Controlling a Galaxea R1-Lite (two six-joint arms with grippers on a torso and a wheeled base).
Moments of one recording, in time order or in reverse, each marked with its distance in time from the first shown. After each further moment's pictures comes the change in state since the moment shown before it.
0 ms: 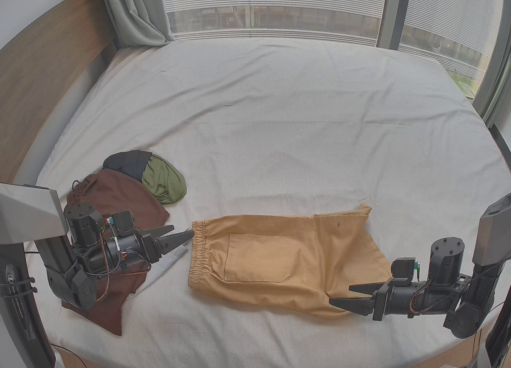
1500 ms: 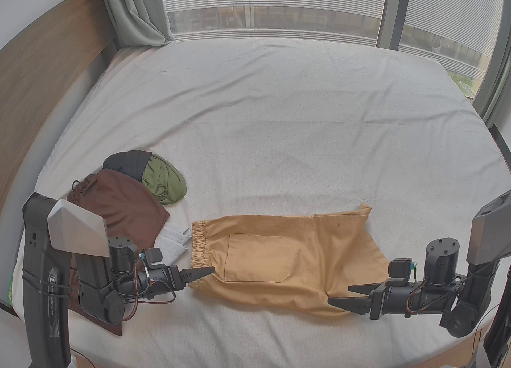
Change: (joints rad) left arm -0.073 0.312 -0.046 -0.003 0.012 -0.183; right arm -0.014 0.042 -0.020 0.000 -0.003 -0.007
